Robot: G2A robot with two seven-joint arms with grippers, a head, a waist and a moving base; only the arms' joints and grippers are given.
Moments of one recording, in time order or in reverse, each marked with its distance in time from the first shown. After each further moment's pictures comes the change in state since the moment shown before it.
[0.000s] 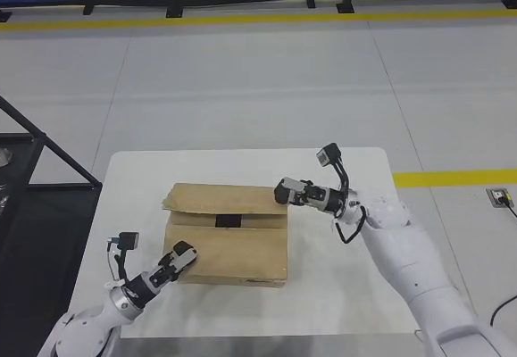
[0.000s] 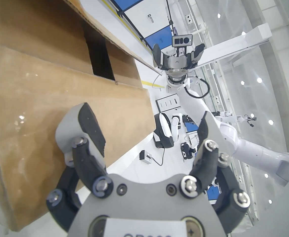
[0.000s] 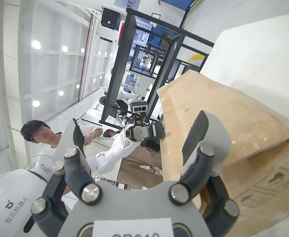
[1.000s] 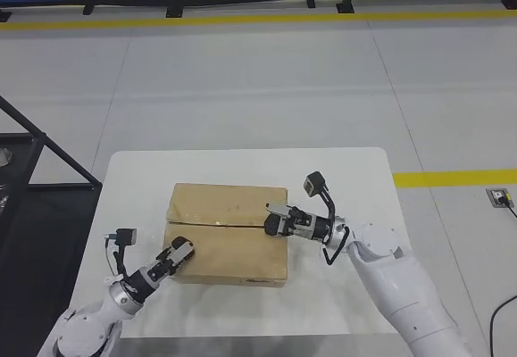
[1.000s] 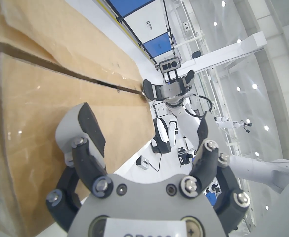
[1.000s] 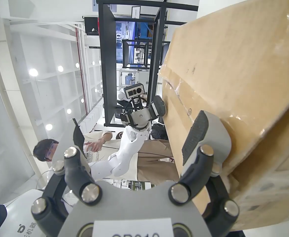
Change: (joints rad) left arm -0.030 -0.007 0.001 0.032 -0.051 -0.008 0.010; right arm -0.276 0.042 0.033 -0.376 -0.084 0.290 -0.126
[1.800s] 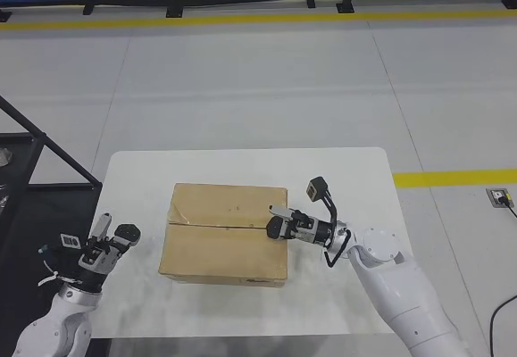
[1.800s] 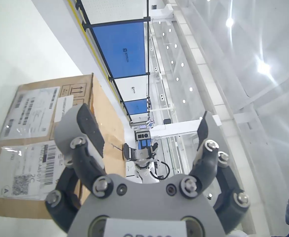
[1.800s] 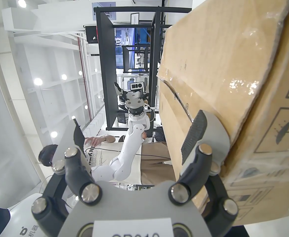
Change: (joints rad) left arm 0.055 -0.002 -0.171 0.067 -0.416 0.085 0.108; right arm -0.015 0.002 0.005 0.010 0.009 0.007 -0.012
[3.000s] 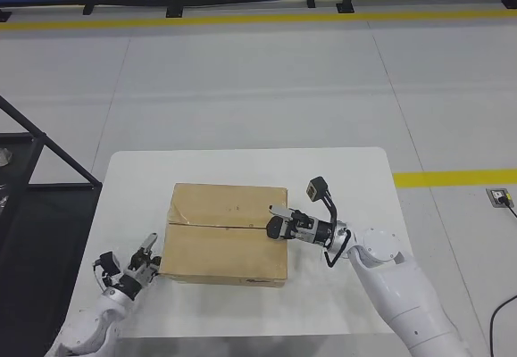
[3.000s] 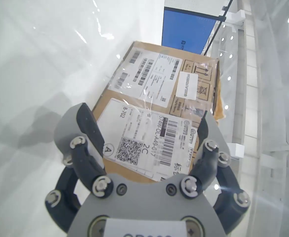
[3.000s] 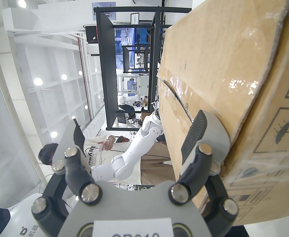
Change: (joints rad) left arm -0.158 -0.054 0.190 0.323 0.037 0.266 -0.024; right arm 0.000 0.000 0.000 0.000 0.000 0.000 0.000
